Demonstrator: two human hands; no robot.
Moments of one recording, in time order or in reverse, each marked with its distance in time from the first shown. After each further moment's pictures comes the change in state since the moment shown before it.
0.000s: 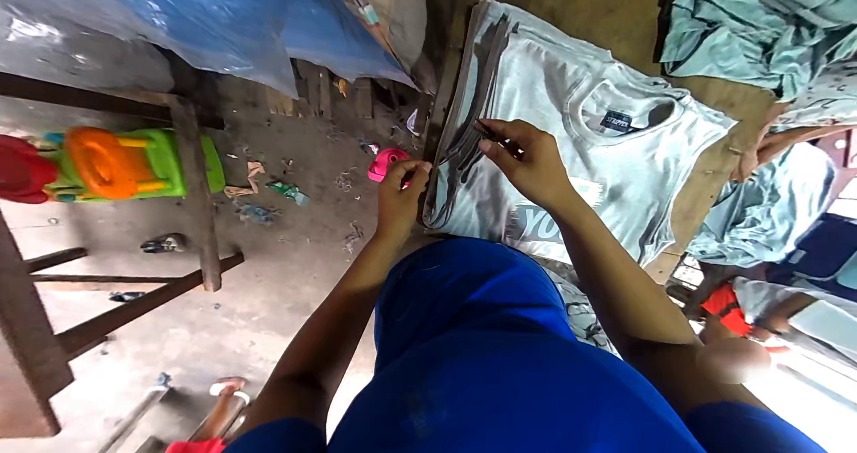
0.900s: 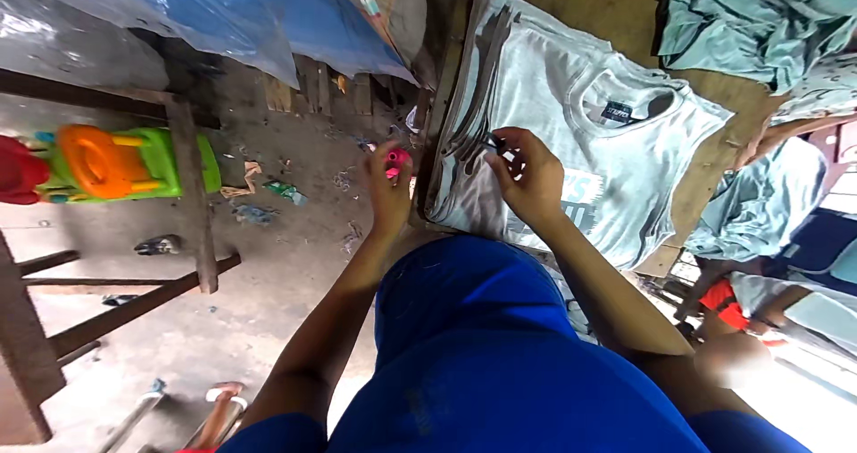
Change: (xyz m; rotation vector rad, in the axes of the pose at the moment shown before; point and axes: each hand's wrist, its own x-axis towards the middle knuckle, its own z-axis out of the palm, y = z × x) left_hand 0.003 -0.017 -0.017 0.242 0.085 0.048; right_hand -0.036 0.007 0.030 -0.246 0.281 -0.126
